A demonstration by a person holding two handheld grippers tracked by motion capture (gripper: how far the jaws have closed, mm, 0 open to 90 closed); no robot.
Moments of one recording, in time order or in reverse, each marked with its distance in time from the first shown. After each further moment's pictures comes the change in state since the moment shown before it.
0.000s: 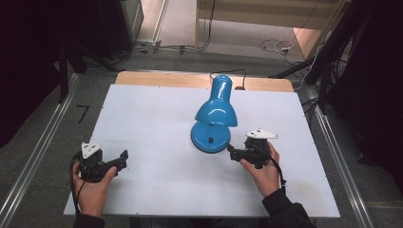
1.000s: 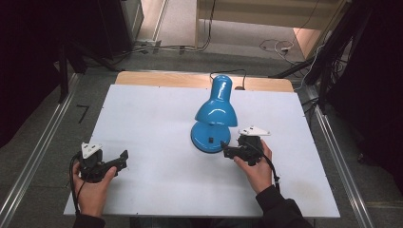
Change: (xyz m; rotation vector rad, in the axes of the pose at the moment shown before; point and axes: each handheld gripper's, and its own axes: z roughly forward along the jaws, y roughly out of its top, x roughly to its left) left arm 0.000 0.000 0.000 0.003 -0.002 0.000; right arm 0.013 0.008 0.014 0.001 0.017 0.010
